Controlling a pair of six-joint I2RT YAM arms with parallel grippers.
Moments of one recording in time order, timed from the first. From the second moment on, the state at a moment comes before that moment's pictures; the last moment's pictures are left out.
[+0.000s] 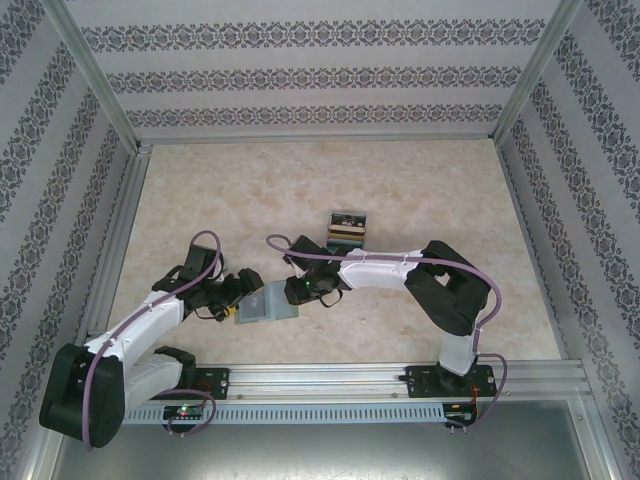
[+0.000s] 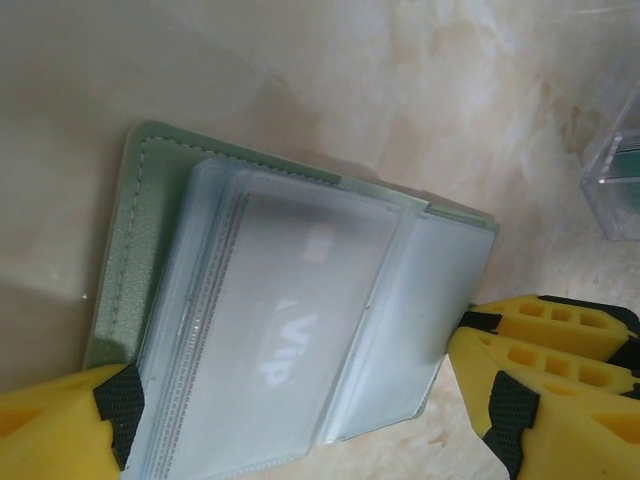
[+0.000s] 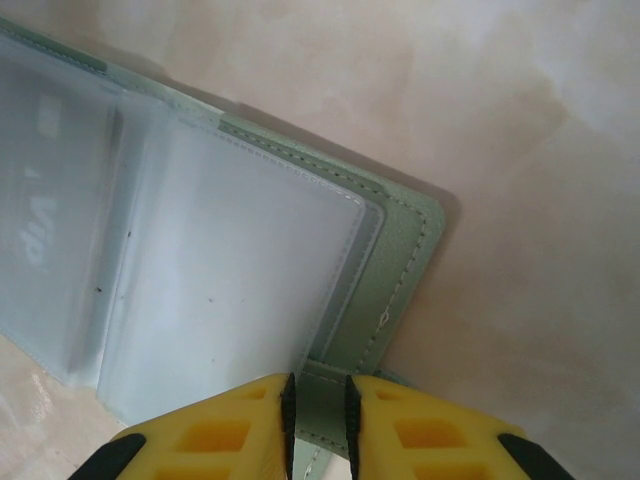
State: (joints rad) left arm -0.24 1.04 0.44 -0.45 0.42 -0.89; right arm 0.94 1.86 1.09 -0.34 -0.23 0.58
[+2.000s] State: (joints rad) left arm -0.24 1.10 0.43 -0.29 0.54 -0.90; right arm 0.92 1.81 1.02 -0.31 -0.21 0.61
